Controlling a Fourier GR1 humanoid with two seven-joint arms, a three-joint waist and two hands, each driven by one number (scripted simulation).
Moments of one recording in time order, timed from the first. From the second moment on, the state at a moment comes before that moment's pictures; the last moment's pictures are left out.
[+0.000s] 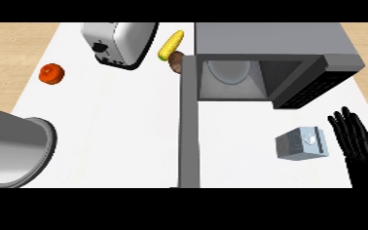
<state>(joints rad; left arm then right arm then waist) 0.27 0.21 0.51 -2.18 0.56 -0.38 0.12 0.26 -0.12 -0.21 -1.82 -0.03 0.30 -0.29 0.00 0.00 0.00</state>
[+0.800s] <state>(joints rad) 0.28 0.17 0.58 -2.21 0.60 -0.43 0.17 0.14 -0.19 -0.30 -1.29 0.06 0.32 -0.65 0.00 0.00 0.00</state>
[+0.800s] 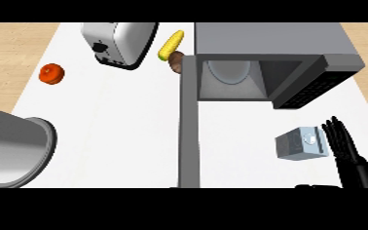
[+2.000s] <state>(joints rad) 0.28 0.15 0.67 -2.21 0.67 -0.52 0.22 -0.24 -0.28 -0.30 -0.52 0.21 0.17 -1.01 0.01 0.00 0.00</state>
